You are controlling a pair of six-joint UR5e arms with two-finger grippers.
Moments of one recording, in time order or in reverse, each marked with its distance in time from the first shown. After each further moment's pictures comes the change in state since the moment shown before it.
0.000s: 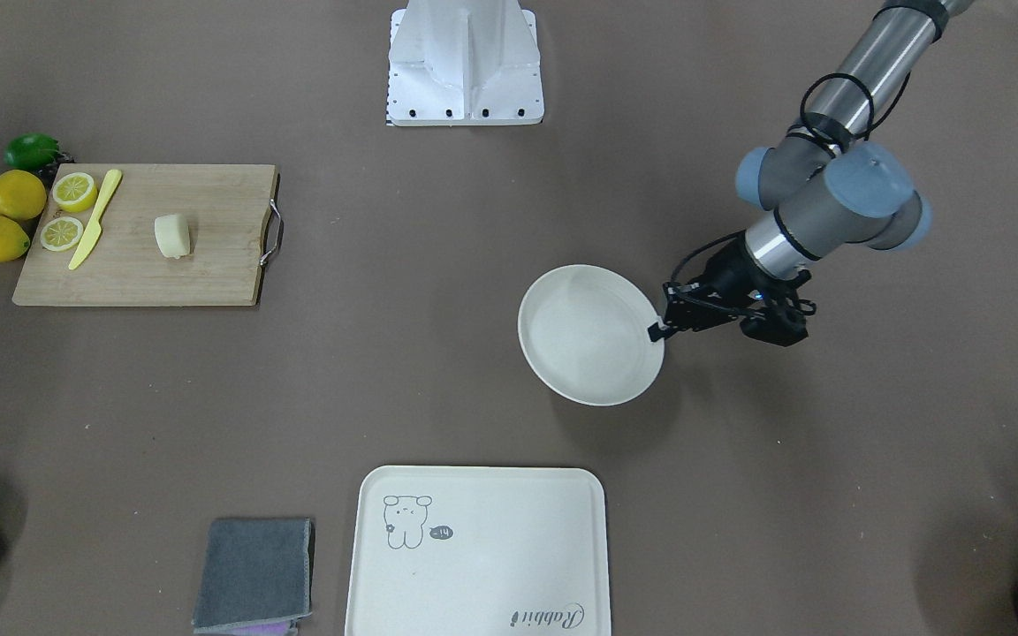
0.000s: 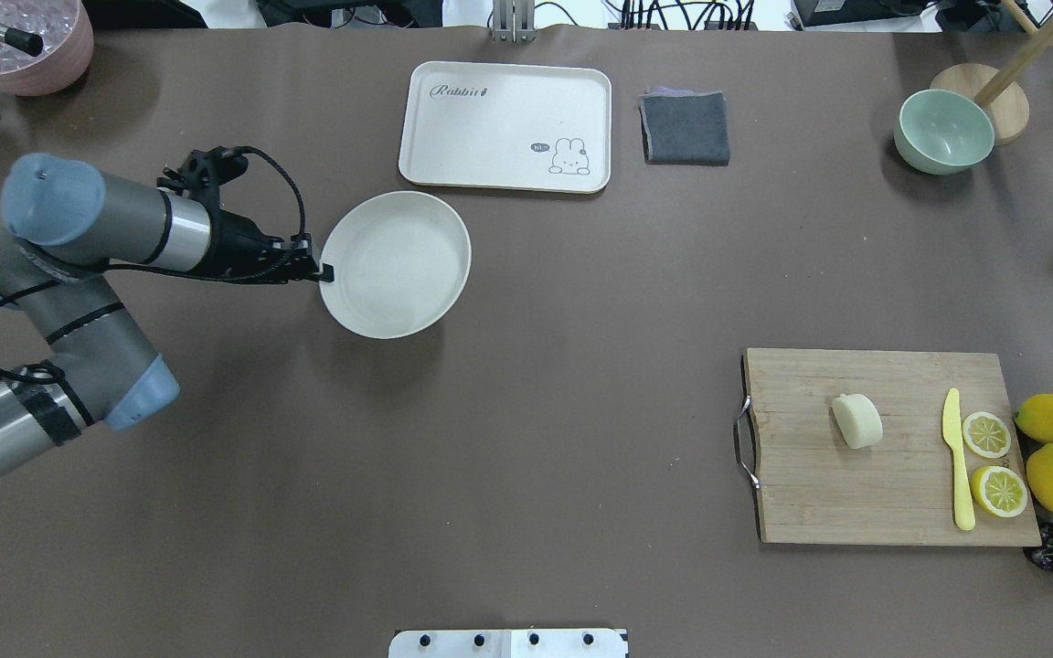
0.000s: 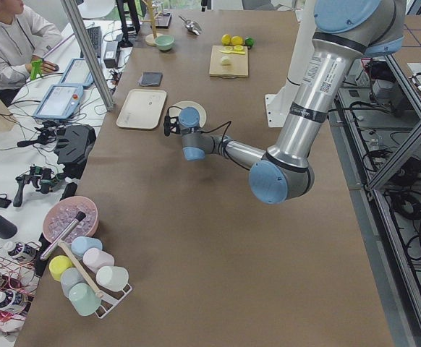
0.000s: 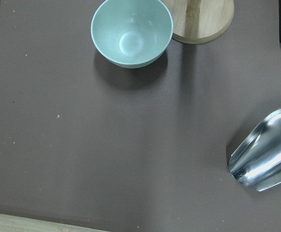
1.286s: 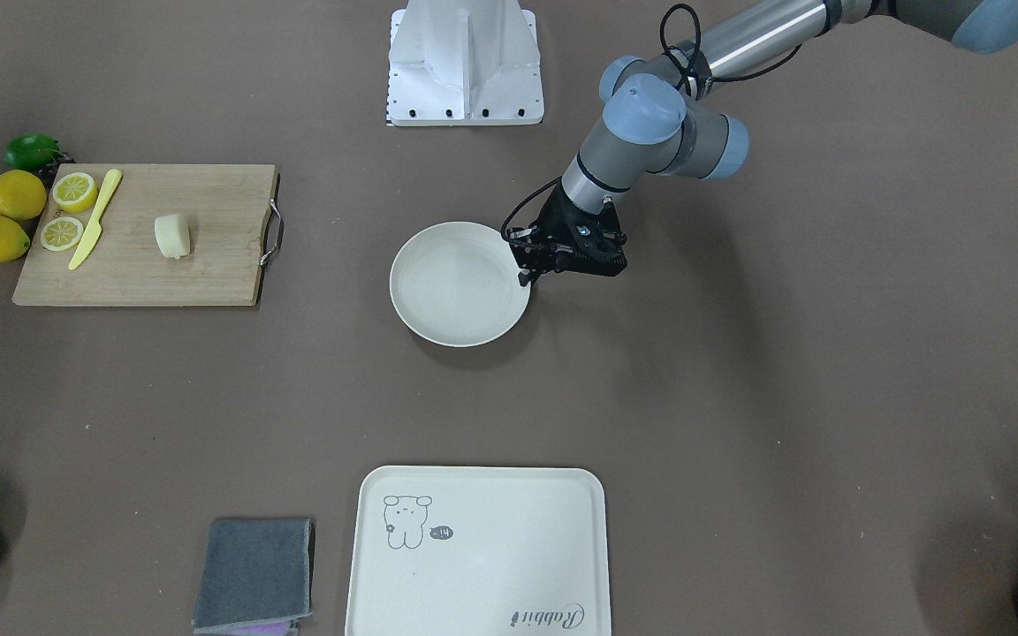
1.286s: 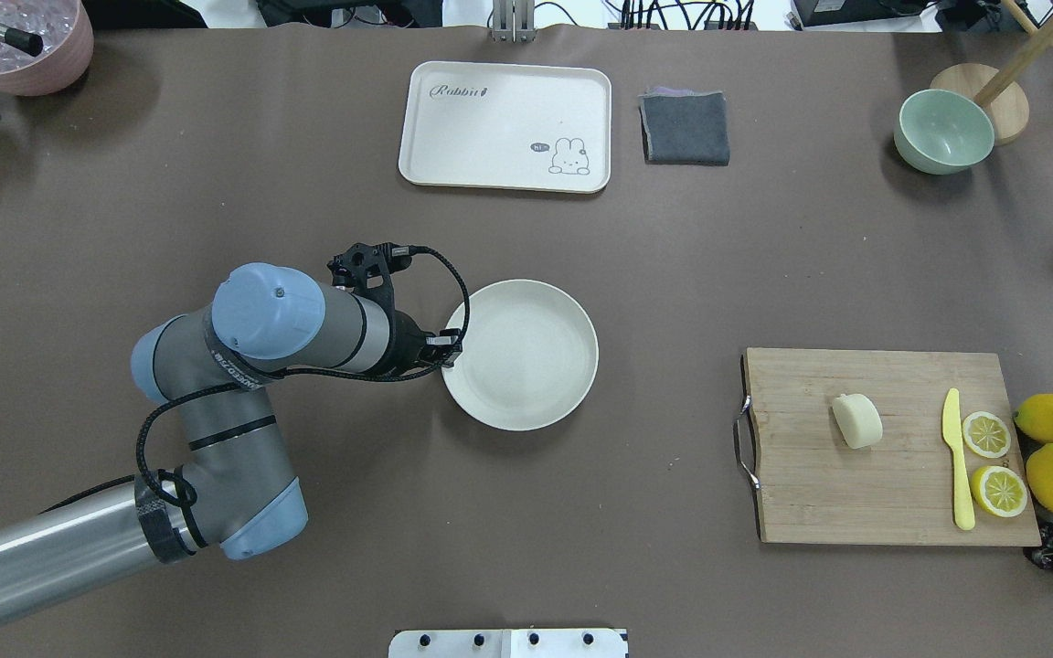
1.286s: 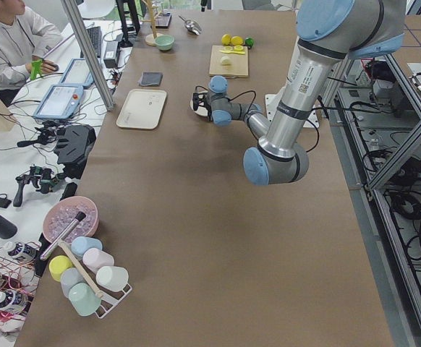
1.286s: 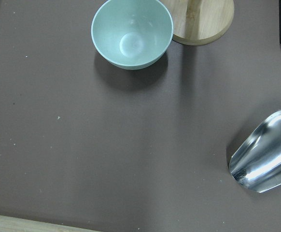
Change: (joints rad) left arm 0.253 -0.105 -0.169 0.421 0.253 -0.003; right arm 0.000 0.005 -0.002 -0.002 -0.001 0.001
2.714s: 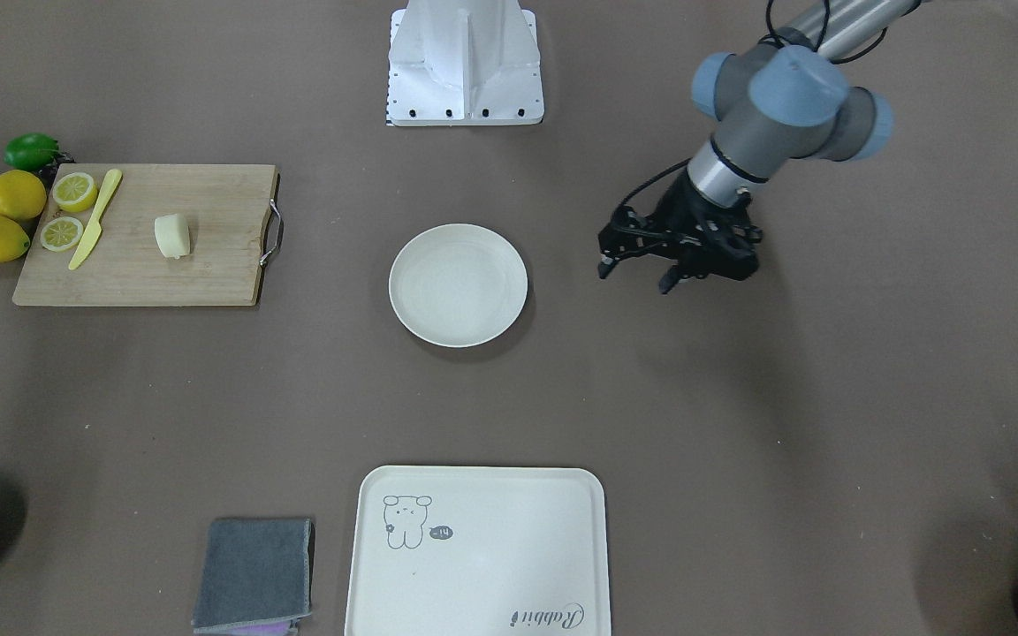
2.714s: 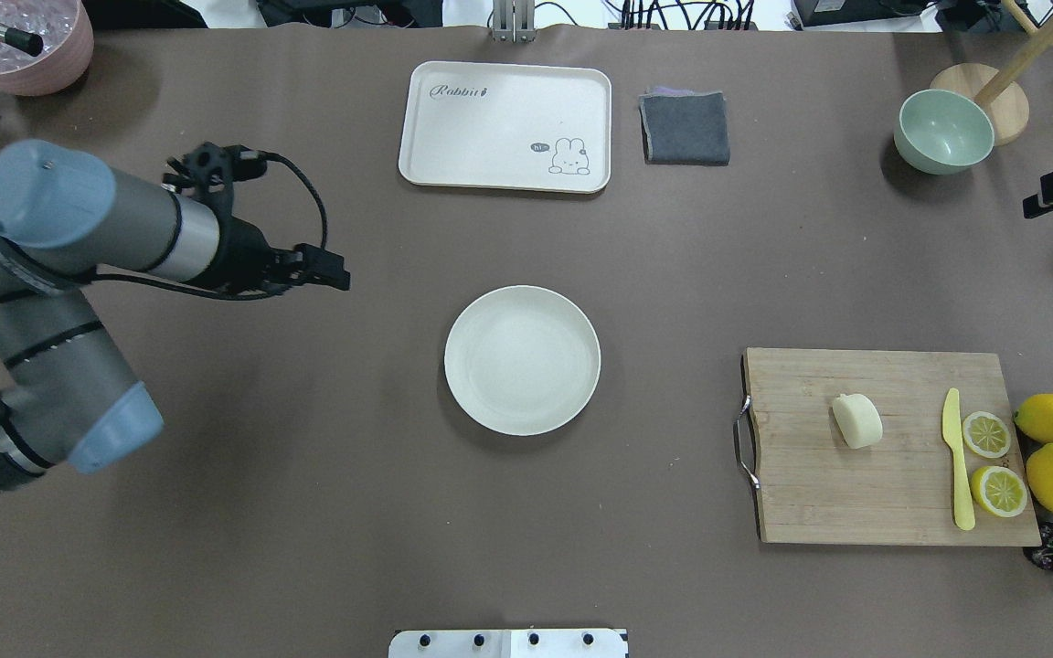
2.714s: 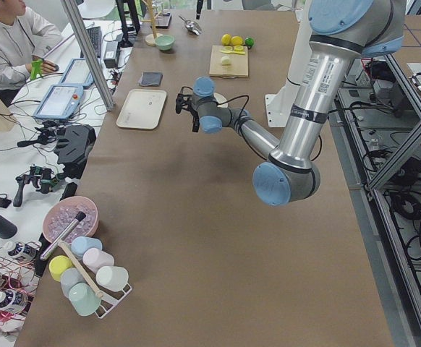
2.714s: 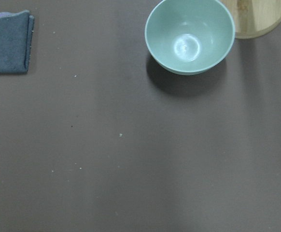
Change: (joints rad) left arm -0.313 0.223 -0.185 0.037 -0.258 0.312; right arm -0.166 0.107 0.041 -0.007 -0.023 0.349
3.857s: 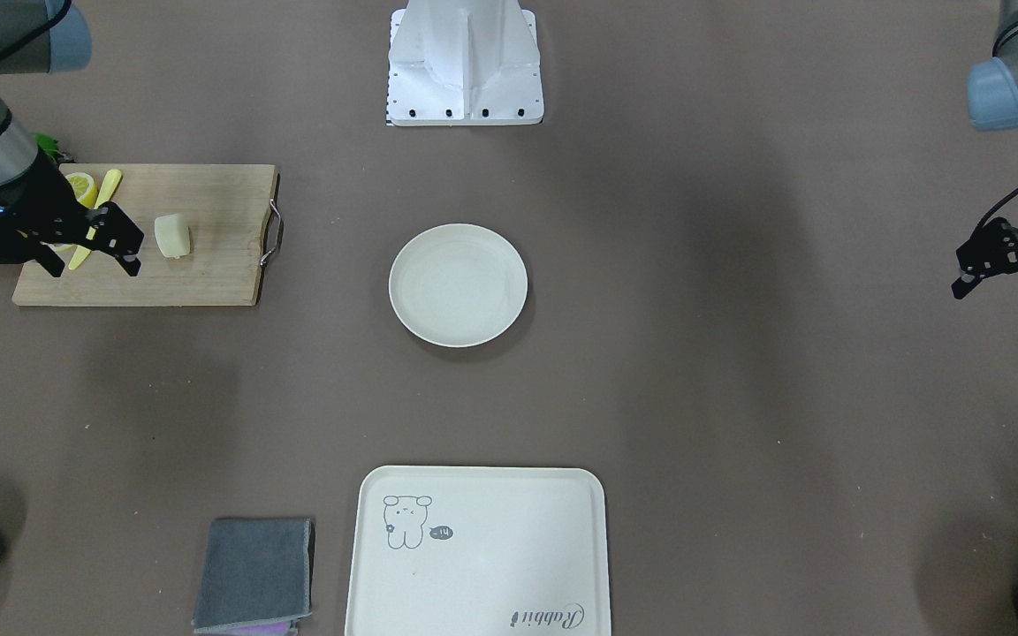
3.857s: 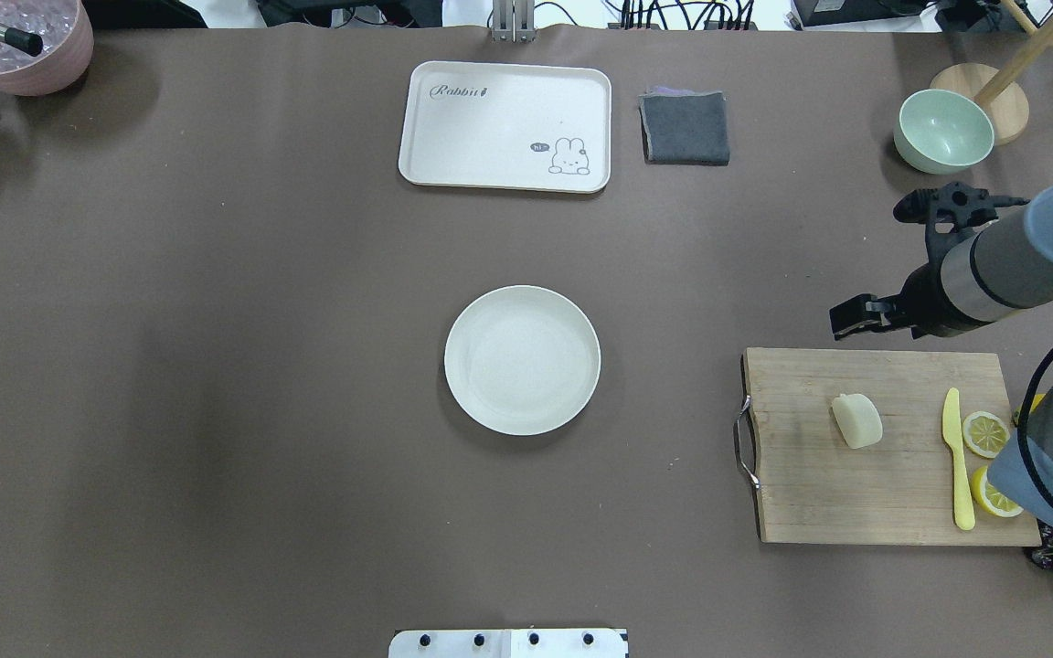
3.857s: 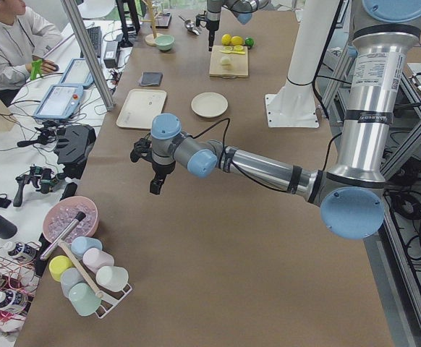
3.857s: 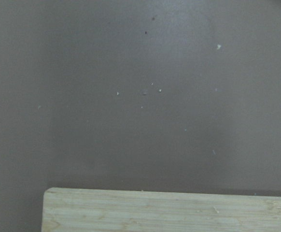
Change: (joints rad) left arm -0.482 0.210 0.015 0.312 -0.163 0.820; right arm -0.464 0.012 0.079 -0.016 -0.279 0.270
